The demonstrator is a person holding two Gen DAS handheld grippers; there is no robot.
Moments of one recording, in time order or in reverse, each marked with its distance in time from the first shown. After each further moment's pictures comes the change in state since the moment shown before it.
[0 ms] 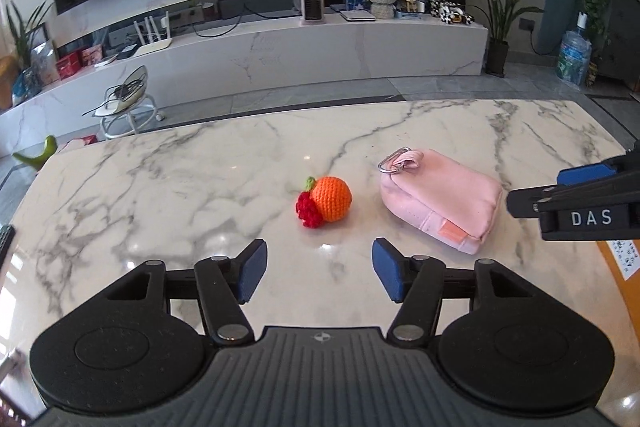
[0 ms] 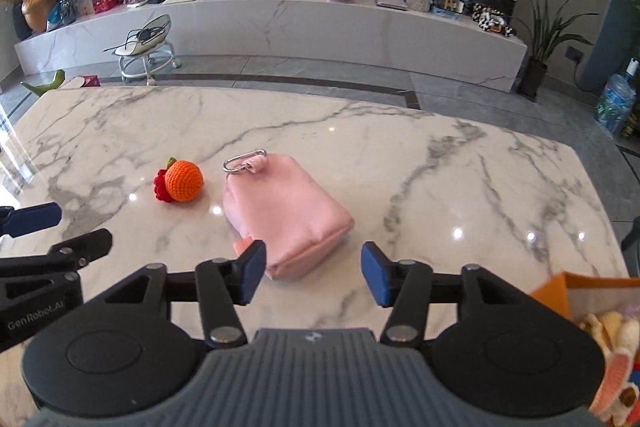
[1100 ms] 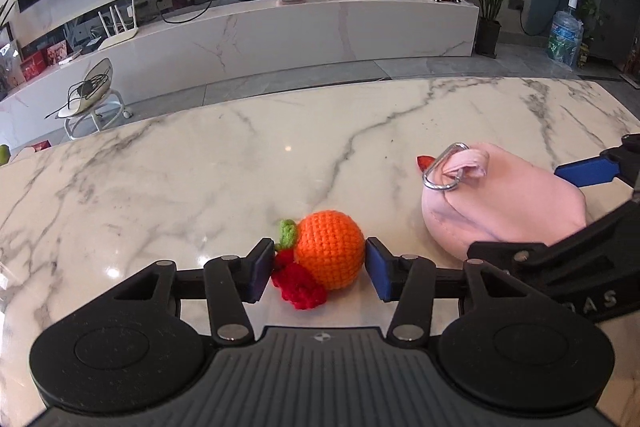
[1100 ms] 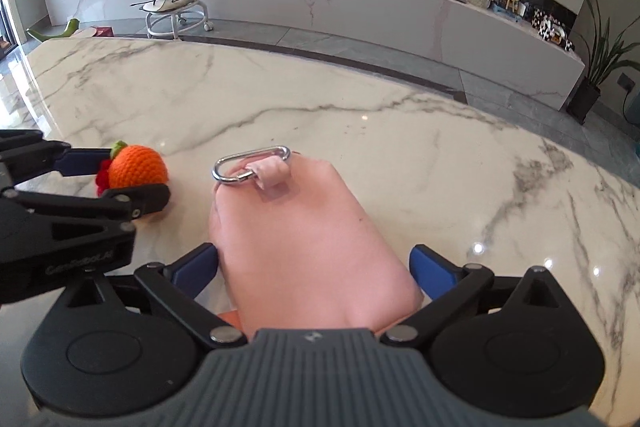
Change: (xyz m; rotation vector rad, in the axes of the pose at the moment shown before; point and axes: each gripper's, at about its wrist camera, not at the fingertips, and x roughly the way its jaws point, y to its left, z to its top) left arm 0.112 0.015 0.015 0.028 0.041 -0.057; right arm 0.120 0.014 0.022 -0.135 0.057 0.070
